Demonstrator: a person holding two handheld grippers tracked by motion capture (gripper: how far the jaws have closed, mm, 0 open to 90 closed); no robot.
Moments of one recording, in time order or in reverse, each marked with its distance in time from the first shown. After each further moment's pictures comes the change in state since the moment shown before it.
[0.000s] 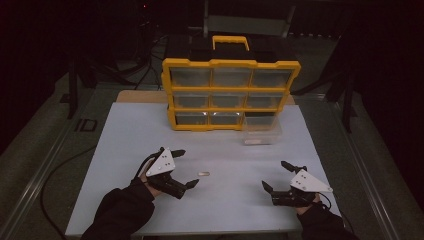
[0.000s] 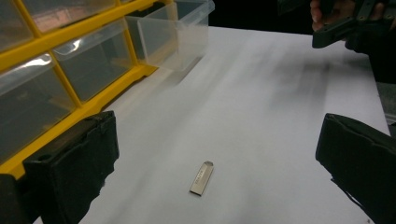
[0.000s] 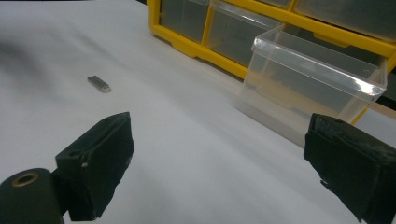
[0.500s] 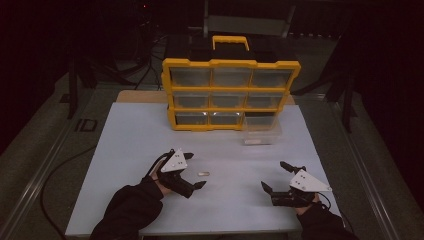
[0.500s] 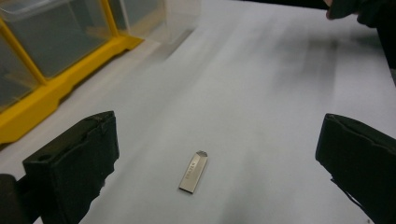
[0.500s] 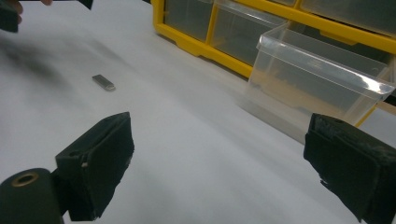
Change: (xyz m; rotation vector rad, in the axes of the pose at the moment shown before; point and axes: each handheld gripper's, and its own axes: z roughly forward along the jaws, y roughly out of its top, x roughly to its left) left arm 0.002 -0.009 0.034 0.100 -0.050 -0.023; right arm 0.000 -0.001 0.001 0.006 0.016 -0.001
